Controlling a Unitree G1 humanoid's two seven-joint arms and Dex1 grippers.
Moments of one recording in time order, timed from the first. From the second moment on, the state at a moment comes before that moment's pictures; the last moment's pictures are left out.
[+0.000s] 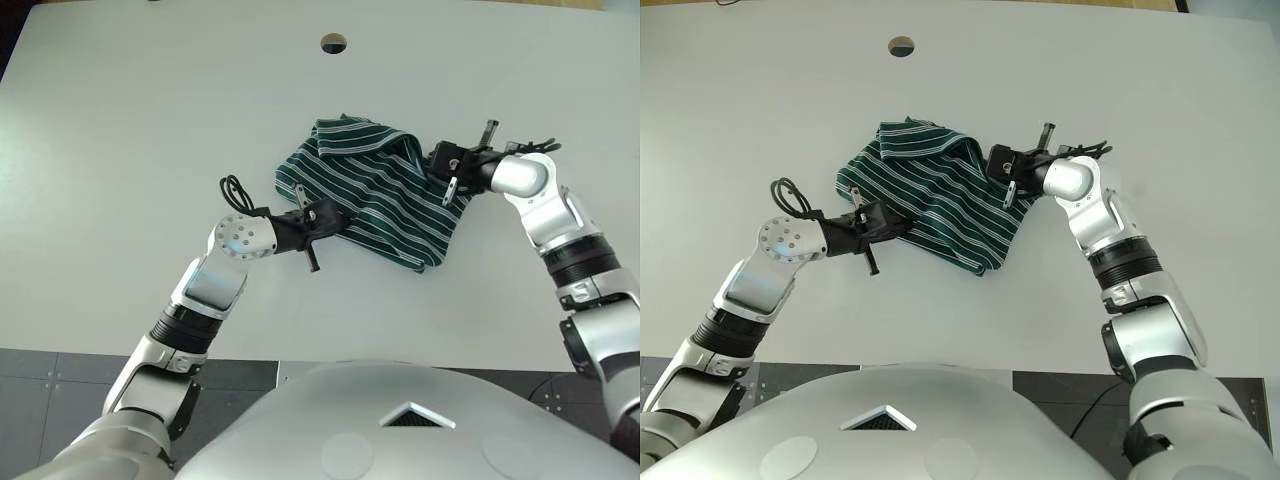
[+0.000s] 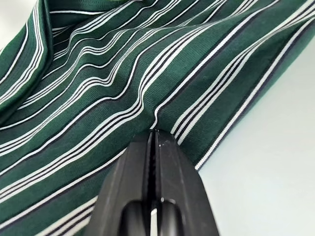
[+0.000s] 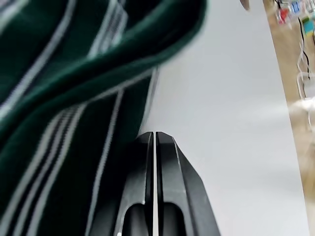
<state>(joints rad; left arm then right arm) -0.07 0.50 -0.41 -0.12 0.05 0.28 -0.80 -0.44 -0.53 0.44 0.41 -0.36 -0.04 0.66</state>
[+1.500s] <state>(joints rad) -0.16 0.56 -0.26 -0.07 -0.05 0.18 -0.85 -0.15 -0.78 0.31 -0.24 -0.18 -0.16 0.91</state>
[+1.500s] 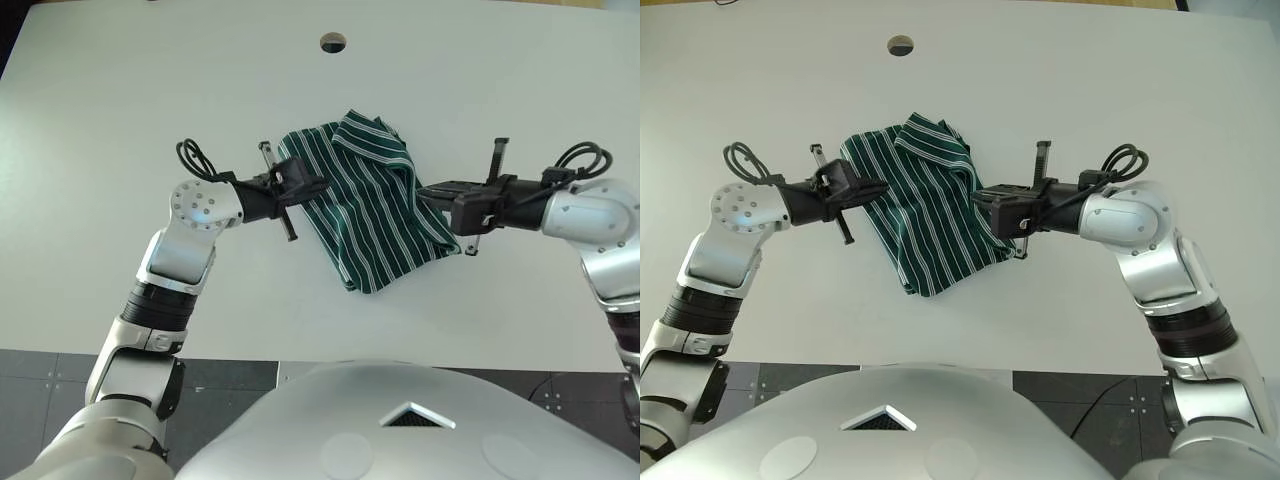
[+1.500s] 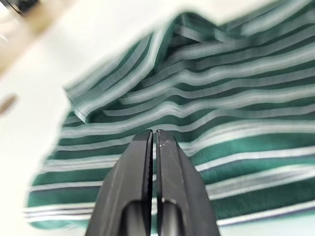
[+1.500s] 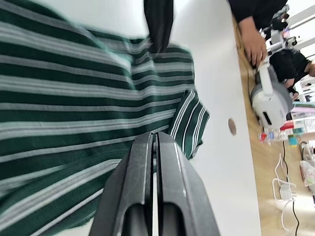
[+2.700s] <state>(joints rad) -0.07 0.54 -0.29 -0.14 -0.12 0.10 -0.88 -0.01 -0.83 0.35 -0.26 -0.21 -0.25 0.94</state>
